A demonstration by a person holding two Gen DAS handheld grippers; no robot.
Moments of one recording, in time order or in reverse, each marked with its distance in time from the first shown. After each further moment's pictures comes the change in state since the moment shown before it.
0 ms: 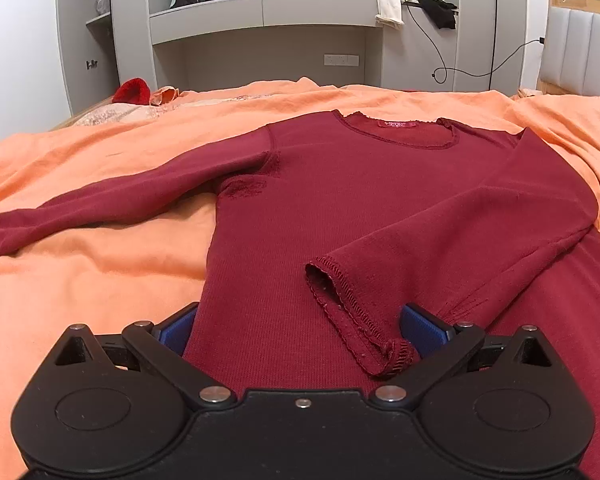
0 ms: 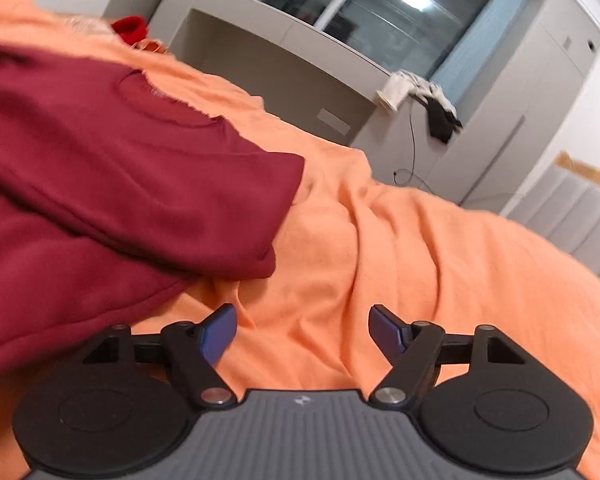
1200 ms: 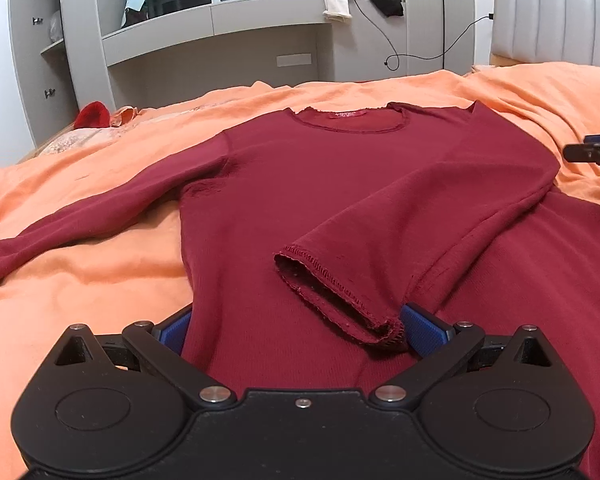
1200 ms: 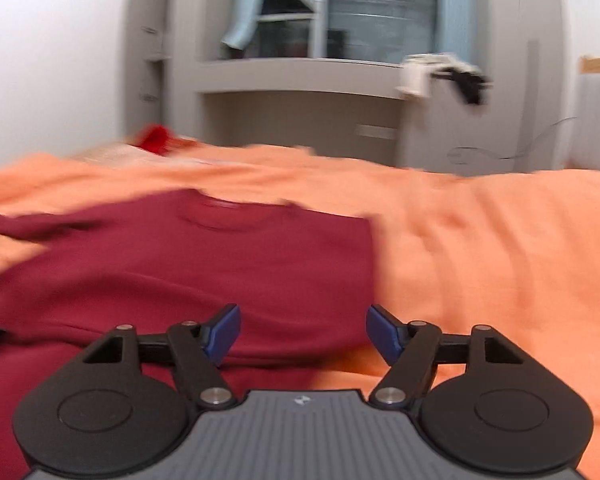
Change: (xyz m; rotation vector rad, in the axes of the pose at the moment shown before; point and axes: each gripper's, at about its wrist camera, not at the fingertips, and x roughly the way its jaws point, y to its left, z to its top) left arm -0.015 -0.009 -0.011 0.131 -0.009 -0.087; right arm -0.056 -0.023 0.047 0.415 -0.094 0.394
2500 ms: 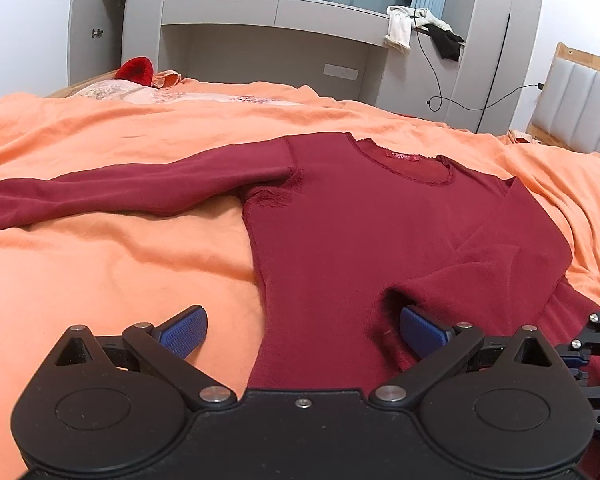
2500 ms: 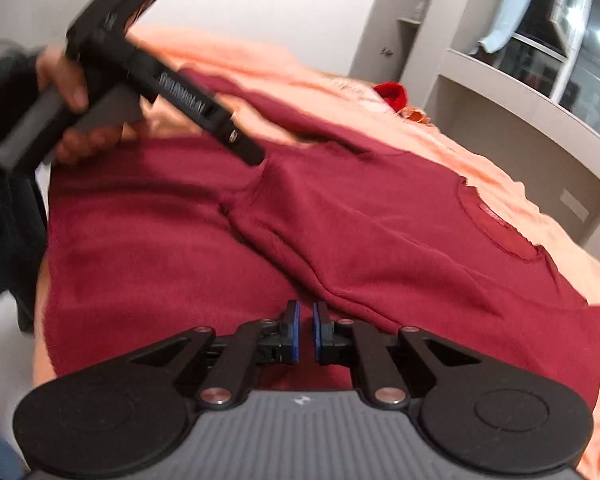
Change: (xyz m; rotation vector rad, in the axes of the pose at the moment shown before) left arm -0.017 0.059 0.008 -0.270 -0.020 -0.023; right arm -0.008 0.144 -0.042 -0.531 0.105 0.393
